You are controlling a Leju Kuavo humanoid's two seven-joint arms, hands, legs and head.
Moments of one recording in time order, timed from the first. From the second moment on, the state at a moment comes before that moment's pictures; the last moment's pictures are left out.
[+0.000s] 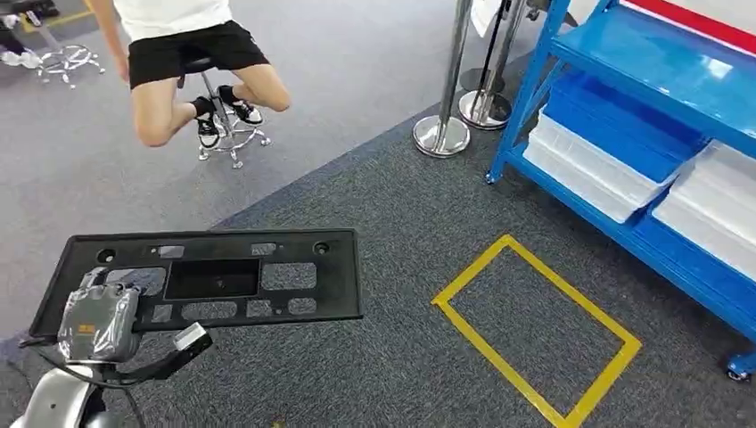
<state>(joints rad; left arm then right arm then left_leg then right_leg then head) 0.12 0.18 -0.01 -1.73 -1.54 0.32 0.01 0.05 0.20 0.66 -0.02 -0.90 0.09 -0.18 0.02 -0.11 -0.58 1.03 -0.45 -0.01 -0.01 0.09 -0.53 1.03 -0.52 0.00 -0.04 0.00</state>
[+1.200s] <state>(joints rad) 0.13 0.17 -0.08 -1.73 -1.54 0.31 0.04 0.05 0.20 0.69 0.00 -0.91 0.11 -0.22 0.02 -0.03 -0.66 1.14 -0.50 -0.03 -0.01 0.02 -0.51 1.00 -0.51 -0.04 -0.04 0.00</state>
